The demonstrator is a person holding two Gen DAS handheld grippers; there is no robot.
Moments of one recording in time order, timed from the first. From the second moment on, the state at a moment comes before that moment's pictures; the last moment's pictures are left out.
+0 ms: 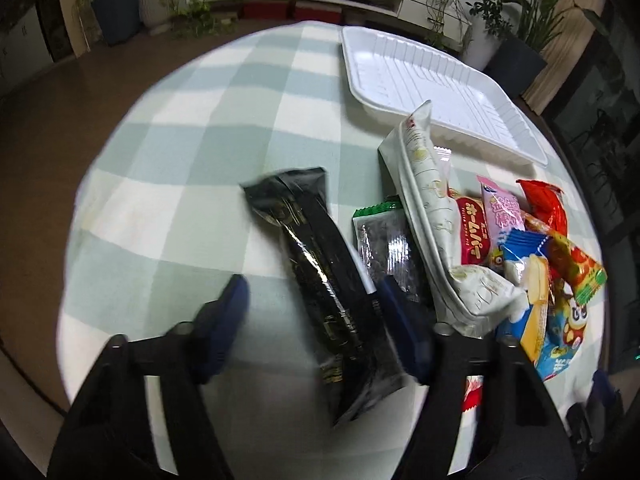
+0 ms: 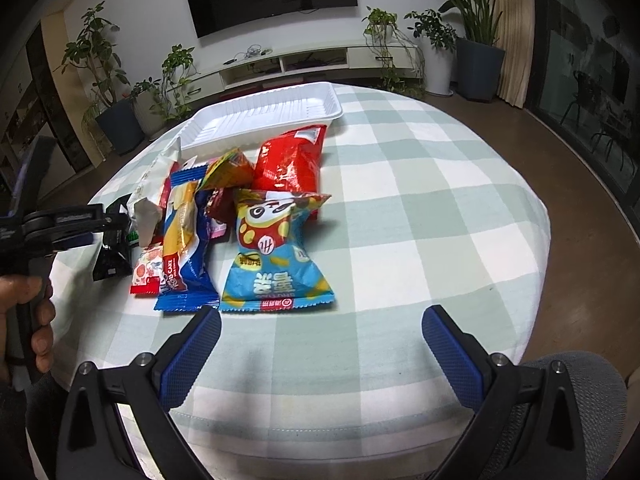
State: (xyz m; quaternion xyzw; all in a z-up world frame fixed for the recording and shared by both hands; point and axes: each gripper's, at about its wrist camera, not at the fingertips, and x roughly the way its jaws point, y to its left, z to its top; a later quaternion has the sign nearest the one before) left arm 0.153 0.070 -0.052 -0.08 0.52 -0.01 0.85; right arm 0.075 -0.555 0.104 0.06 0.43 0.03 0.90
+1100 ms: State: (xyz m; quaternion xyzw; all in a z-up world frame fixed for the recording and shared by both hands) left arm 0.099 0.062 -0.062 0.00 0.52 -0.08 0.85; right arm 0.105 -0.555 0.111 0.06 0.43 0.05 0.90
